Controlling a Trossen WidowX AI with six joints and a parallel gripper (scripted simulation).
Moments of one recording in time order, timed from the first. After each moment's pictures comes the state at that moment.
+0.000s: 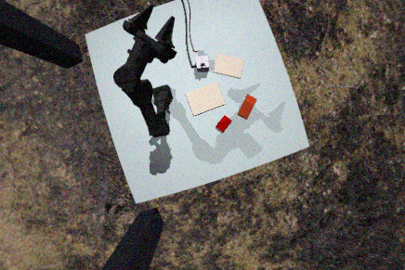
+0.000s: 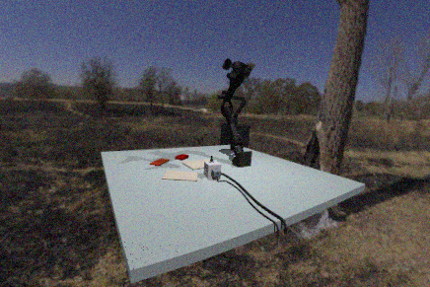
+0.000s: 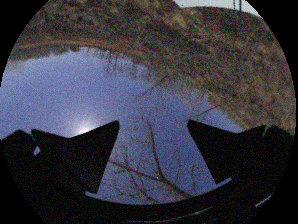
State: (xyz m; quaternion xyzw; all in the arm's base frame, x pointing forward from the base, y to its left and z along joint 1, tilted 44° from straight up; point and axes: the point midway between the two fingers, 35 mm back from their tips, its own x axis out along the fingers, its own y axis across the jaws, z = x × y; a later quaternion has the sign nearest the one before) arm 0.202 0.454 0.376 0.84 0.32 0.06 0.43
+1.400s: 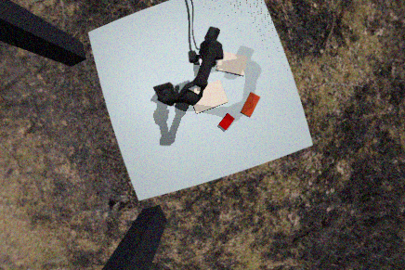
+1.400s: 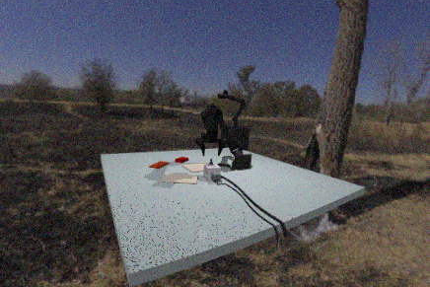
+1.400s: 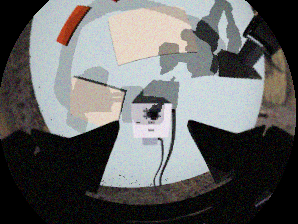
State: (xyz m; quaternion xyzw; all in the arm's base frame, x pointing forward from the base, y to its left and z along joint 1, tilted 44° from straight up) arm 0.307 0.111 0.001 0.35 0.21 -0.70 0.59
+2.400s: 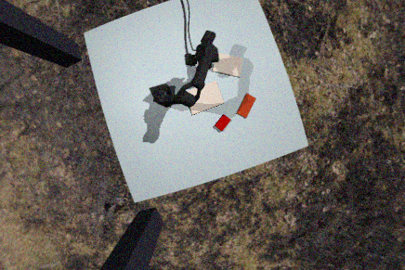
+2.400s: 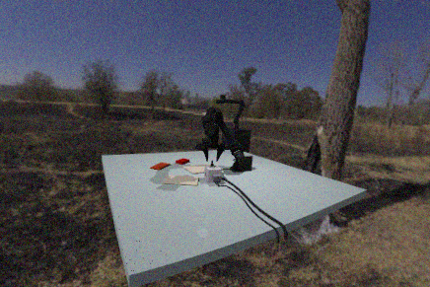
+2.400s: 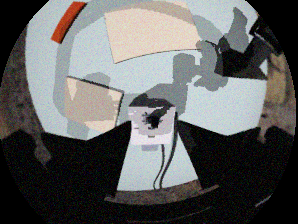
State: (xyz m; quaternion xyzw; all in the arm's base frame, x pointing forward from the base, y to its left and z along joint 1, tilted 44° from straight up) arm 0.305 0.096 -0.015 0.34 0.21 -0.70 0.59
